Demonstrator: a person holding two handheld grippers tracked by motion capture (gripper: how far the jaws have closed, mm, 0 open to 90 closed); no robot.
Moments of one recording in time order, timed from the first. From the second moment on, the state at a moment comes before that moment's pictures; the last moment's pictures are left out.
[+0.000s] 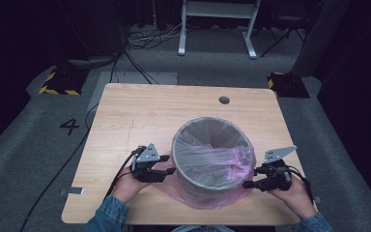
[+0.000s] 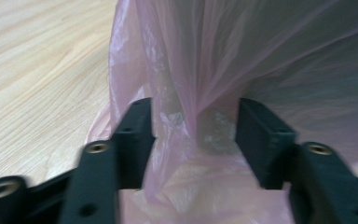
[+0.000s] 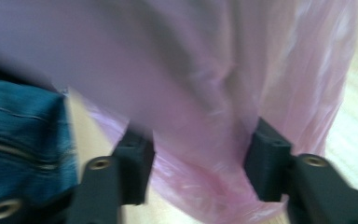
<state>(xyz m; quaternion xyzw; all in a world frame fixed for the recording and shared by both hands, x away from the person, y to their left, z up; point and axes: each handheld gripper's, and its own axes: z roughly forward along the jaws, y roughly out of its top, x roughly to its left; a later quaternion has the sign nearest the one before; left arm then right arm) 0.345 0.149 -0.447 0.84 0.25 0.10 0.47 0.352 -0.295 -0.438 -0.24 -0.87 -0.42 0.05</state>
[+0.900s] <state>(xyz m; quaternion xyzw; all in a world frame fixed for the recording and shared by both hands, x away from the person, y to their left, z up) 0.326 0.203 -0.460 0.82 0.33 0.18 0.43 0.325 -0.339 -0.320 -0.20 -0.83 -0.51 -0.10</state>
